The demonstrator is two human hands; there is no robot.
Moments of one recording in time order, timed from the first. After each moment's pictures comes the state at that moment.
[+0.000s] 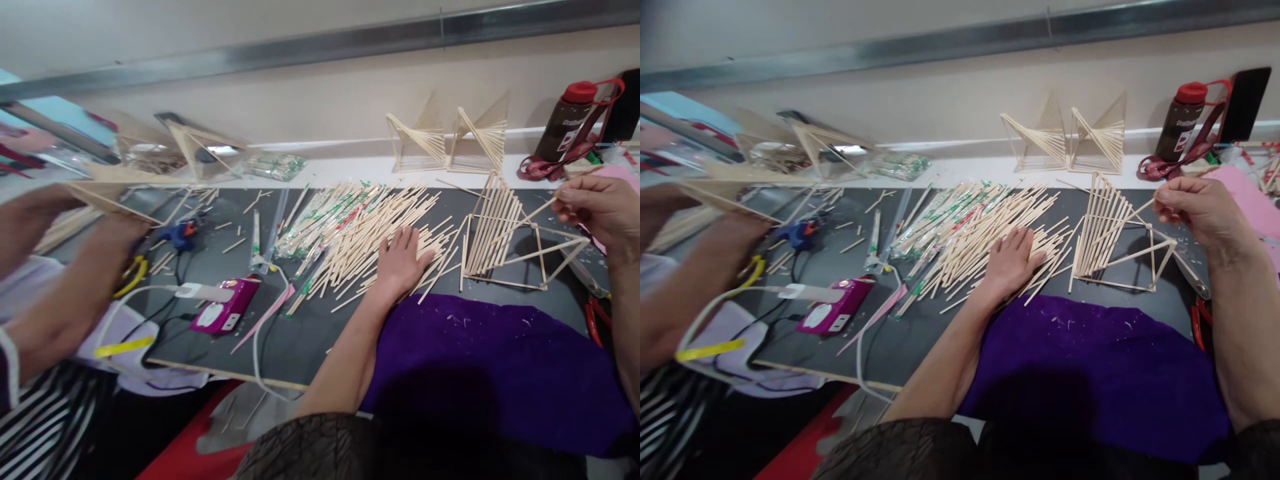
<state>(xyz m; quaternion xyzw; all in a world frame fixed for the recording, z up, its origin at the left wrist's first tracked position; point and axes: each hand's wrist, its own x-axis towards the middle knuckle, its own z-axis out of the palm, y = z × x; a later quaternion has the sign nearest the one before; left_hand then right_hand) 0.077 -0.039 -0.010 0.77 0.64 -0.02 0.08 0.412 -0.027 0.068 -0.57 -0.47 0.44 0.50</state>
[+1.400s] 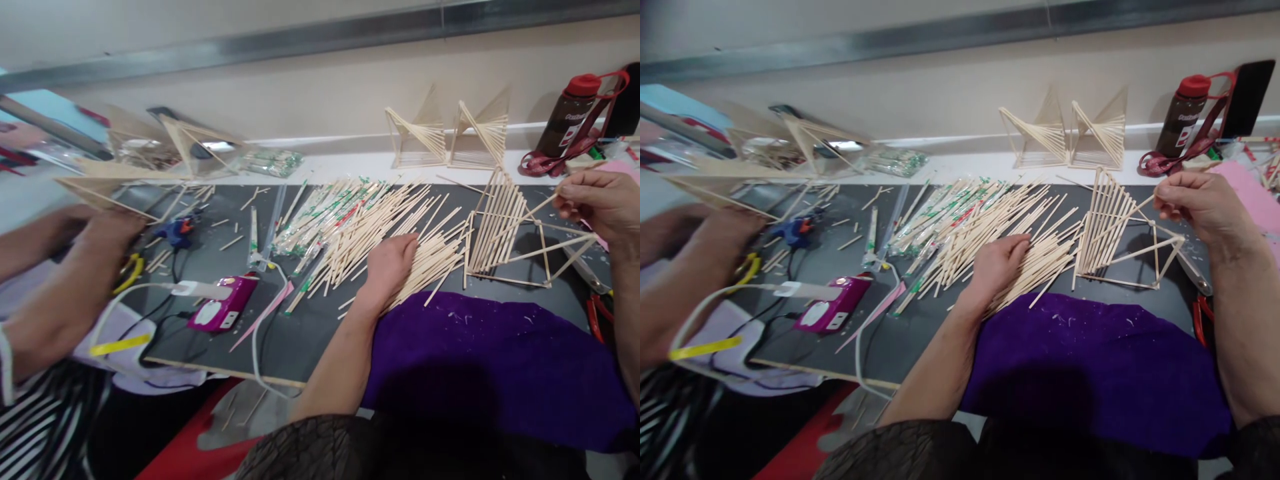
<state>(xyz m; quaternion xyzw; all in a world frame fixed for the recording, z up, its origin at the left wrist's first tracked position) 0.059 -0.041 -0.009 0.76 0.63 0.16 0.09 0.409 -0.028 0.069 -0.56 -0.47 0.45 0.50</state>
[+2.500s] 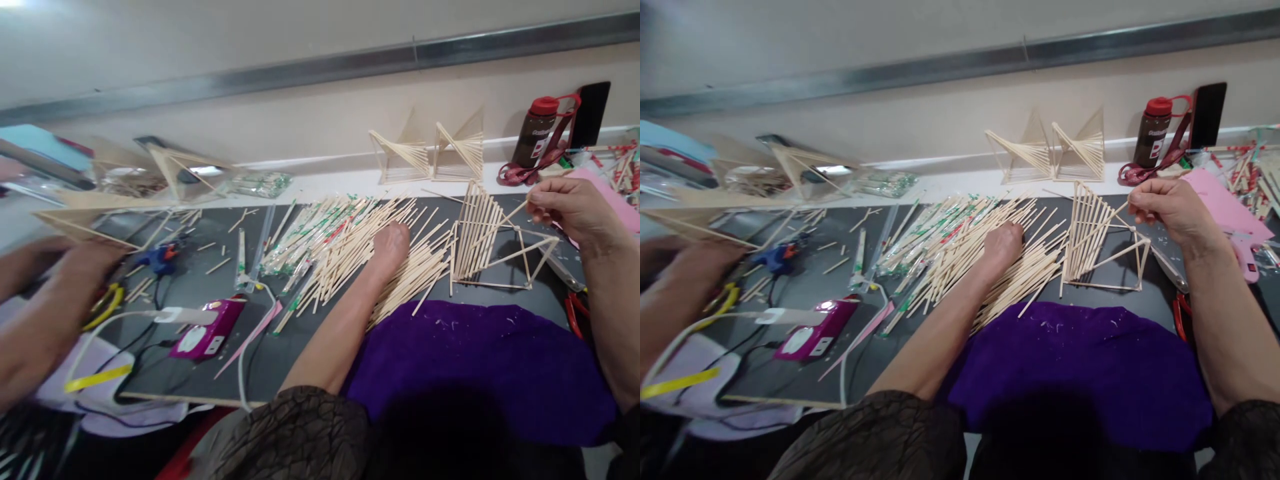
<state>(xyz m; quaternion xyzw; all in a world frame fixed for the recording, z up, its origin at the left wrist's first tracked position) 0.094 0.024 -0.002 0.76 0.64 -0.03 0.01 0.411 -0.032 0.072 -0.54 -0.50 0.46 0.50</state>
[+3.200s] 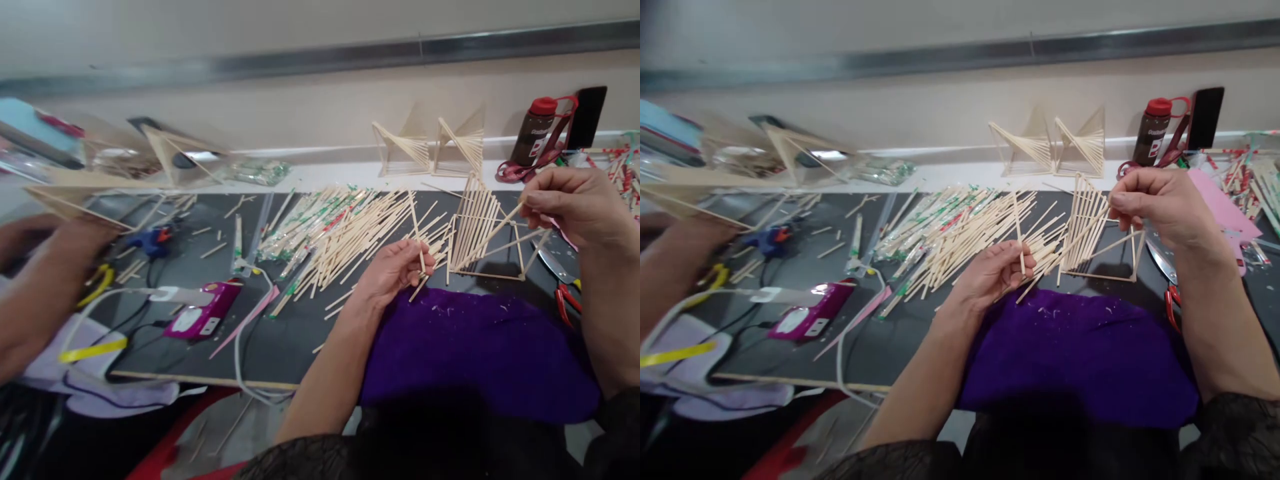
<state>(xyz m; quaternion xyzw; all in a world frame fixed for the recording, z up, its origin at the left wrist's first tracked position) 0.091 -0.071 0.028 0.42 0.43 0.38 0.70 0.374 -0.074 0.115 -0.47 -0.59 0.43 0.49</state>
